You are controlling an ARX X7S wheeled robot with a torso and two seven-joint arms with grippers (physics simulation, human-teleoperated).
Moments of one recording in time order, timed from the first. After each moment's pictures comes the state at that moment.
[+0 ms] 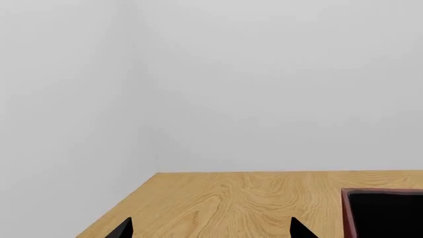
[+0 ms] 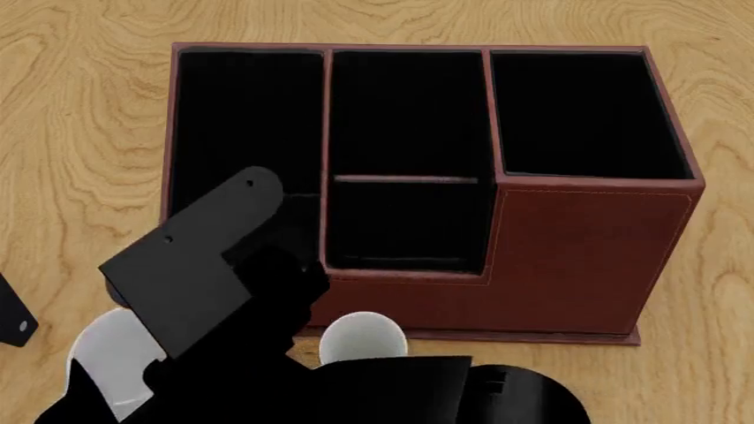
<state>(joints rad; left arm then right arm) -0.48 -0.55 -0.32 0.98 -0.76 -1.19 -0.58 0.94 0.09 -0.43 -0.46 1.17 1.43 0.46</state>
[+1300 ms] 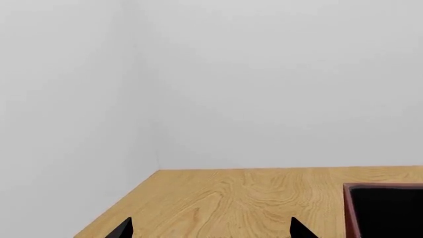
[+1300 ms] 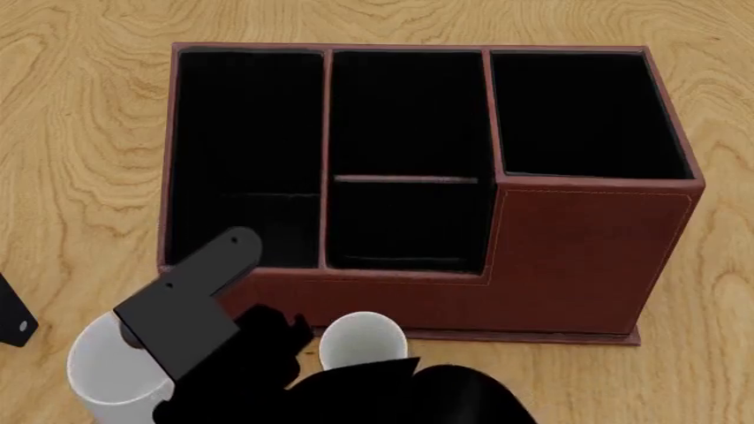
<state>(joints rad) -0.44 -0.59 -0.27 0.93 -0.75 -1.11 -0.61 0.93 0.14 -0.67 -0.23 1.12 1.25 0.32</state>
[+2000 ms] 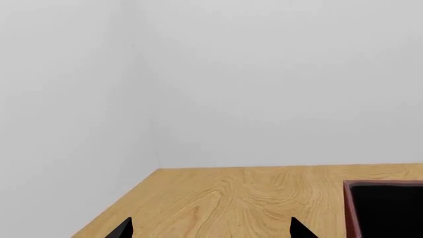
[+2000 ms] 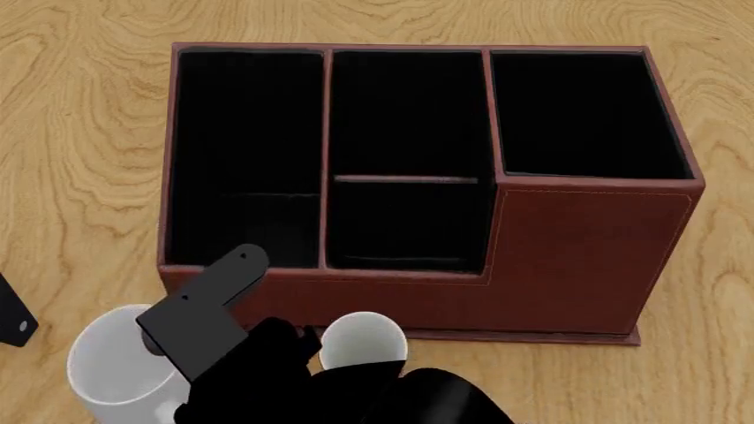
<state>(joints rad) -0.43 -0.60 -0.24 0.92 -0.75 -1.08 -0.62 0.95 0.15 -0.80 -0.08 1.00 1.14 0.20</state>
